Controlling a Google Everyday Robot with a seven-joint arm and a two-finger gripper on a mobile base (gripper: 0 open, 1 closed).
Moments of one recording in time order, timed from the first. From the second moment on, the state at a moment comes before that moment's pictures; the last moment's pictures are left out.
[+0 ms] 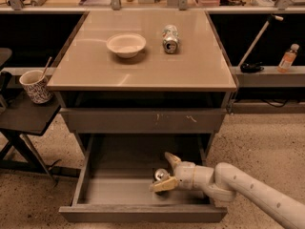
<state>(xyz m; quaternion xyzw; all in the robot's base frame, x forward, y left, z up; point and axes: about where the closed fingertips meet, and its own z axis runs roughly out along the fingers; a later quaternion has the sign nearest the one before) 0.520 -0.025 0.490 -0.34 0.68 0.45 0.46</state>
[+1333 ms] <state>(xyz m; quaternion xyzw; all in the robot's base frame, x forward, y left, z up) 0.543 -0.039 0.483 -0.36 0.73 0.36 0.46</state>
